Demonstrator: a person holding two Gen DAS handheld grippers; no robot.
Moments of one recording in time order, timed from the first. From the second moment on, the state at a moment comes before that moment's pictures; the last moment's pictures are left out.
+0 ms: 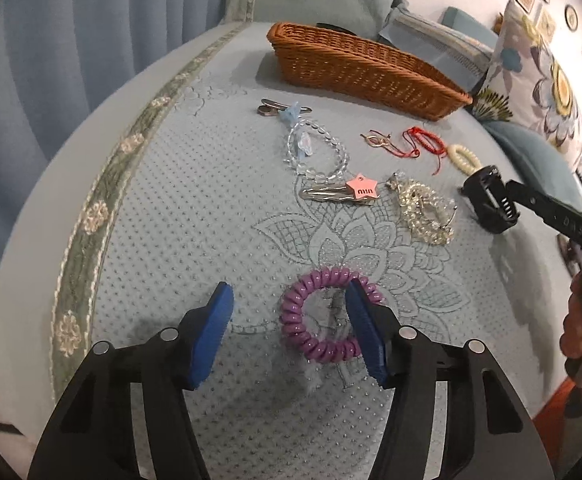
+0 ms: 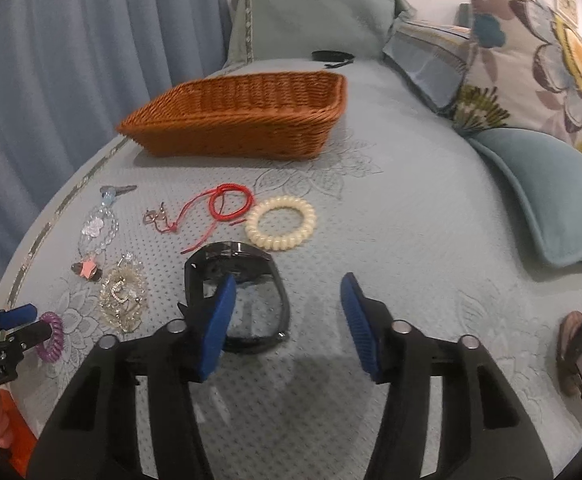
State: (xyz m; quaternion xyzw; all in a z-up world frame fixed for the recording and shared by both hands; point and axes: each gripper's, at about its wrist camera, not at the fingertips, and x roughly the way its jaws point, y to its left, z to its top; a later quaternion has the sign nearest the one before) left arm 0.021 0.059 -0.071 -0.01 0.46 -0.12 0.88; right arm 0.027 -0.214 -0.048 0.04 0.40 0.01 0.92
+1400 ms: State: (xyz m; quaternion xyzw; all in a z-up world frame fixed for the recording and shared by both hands) left arm 0.098 -0.016 0.081 0.04 0.24 -0.14 0.96; right arm 0.093 -0.227 0.064 0.05 0.27 0.02 0.96
